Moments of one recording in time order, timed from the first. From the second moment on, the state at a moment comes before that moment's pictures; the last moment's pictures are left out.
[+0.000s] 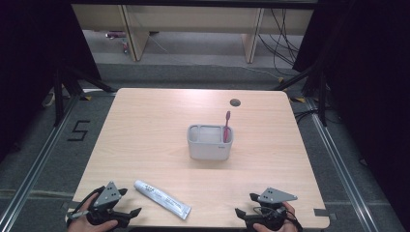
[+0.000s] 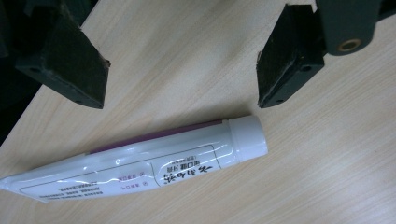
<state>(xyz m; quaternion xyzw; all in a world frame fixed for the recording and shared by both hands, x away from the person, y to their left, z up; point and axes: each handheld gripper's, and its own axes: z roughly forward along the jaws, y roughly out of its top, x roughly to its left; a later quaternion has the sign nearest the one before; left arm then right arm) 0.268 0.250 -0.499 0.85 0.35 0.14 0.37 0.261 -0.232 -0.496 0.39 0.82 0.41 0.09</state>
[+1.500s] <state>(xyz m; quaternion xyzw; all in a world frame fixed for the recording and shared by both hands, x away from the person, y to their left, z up) 0.309 0.193 -0.471 0.94 0.13 0.16 0.27 0.246 -0.235 -0.499 0.40 0.82 0.40 0.08</state>
